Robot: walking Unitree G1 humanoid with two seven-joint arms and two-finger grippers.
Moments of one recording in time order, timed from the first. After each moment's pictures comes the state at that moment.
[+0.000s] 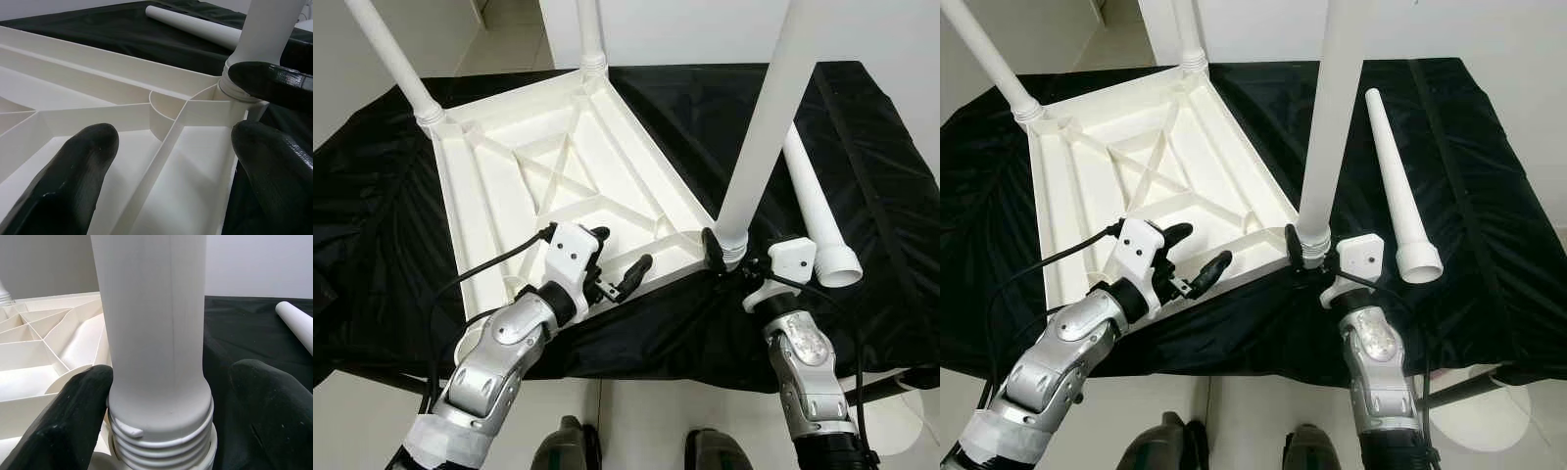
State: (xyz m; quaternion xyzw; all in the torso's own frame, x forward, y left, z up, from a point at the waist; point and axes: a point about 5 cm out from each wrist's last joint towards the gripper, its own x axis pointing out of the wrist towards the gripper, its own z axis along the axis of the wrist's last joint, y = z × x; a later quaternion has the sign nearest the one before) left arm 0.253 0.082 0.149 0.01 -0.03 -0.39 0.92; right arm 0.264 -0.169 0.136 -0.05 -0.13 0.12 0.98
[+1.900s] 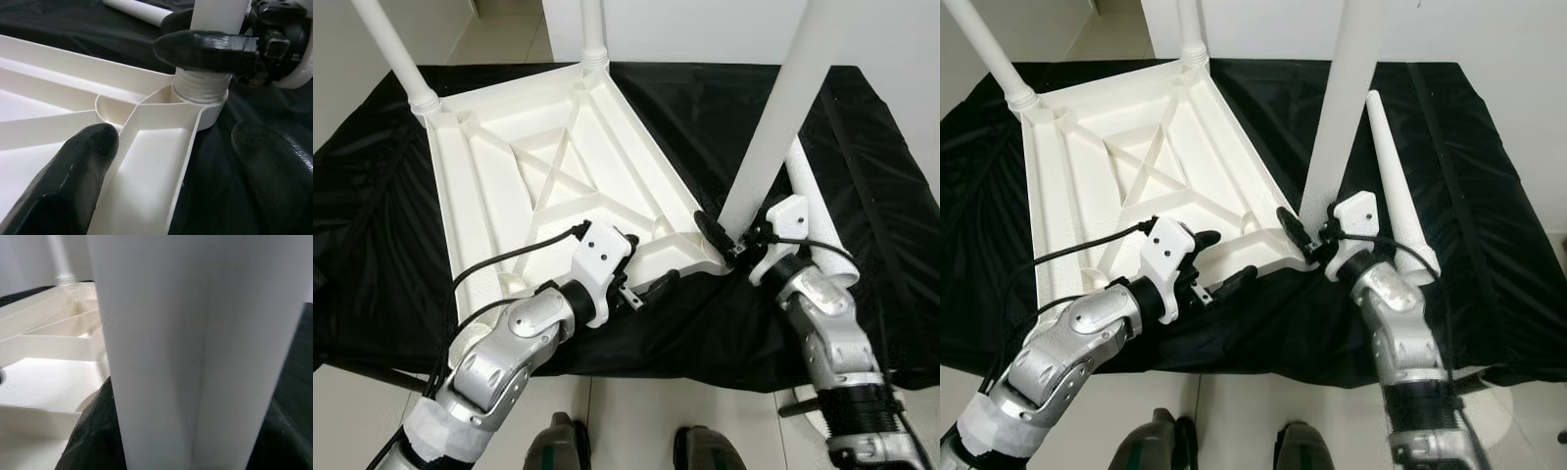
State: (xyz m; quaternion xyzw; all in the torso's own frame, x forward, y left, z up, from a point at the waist) left arm 0.242 0.057 0.160 0.03 0.00 -0.47 0.88; right arm 0.290 -0.164 0.160 -0.06 -0.10 0.24 0.96
